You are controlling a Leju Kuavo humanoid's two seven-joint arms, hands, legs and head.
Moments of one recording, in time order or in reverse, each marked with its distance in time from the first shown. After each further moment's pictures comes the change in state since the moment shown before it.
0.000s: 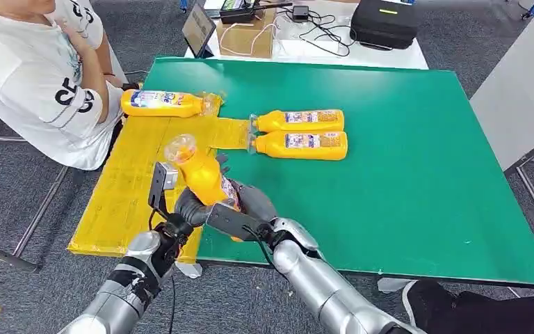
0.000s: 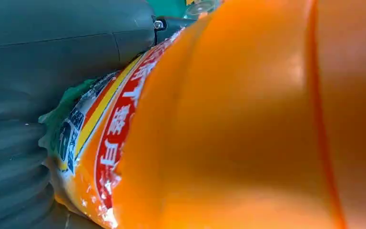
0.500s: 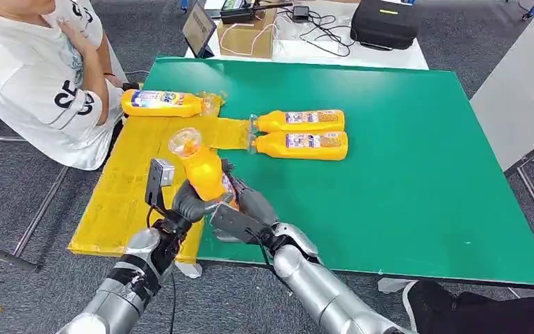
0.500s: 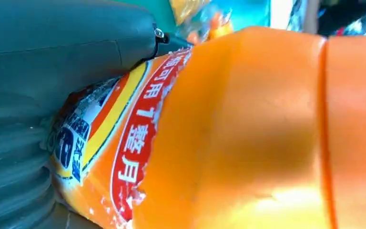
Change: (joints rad) left arm -0.008 0.010 0.019 -0.031 -0.003 0.079 -0.023; right arm 0.041 -0.013 -0.023 -0.040 -0.085 -0.075 -0.010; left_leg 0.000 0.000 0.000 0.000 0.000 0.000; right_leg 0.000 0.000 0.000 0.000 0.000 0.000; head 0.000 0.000
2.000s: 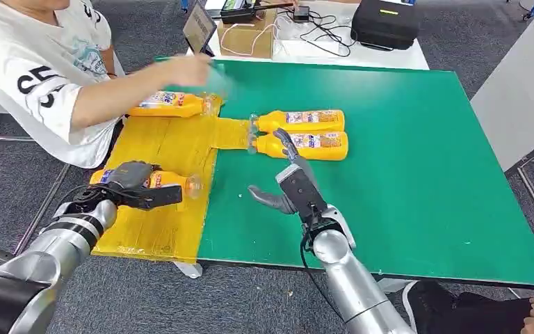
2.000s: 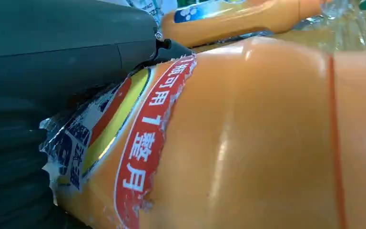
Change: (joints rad) left arm -0.339 0.296 -0.128 0.498 -1.302 0.323 0.005; right arm 0.100 -0.097 -0.196 -0.407 -0.169 0.002 -0.044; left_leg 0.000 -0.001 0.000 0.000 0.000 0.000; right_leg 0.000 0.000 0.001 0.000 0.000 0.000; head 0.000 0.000
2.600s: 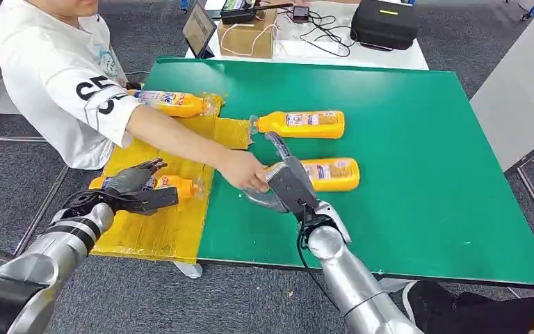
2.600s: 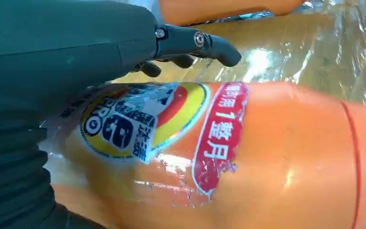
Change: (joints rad) left arm 0.009 0.008 0.018 0.038 0.090 0.014 -0.045; right arm -0.046 0.000 0.039 0.083 0.025 0.008 0.037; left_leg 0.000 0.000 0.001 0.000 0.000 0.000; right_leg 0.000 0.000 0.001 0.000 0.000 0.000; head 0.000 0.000
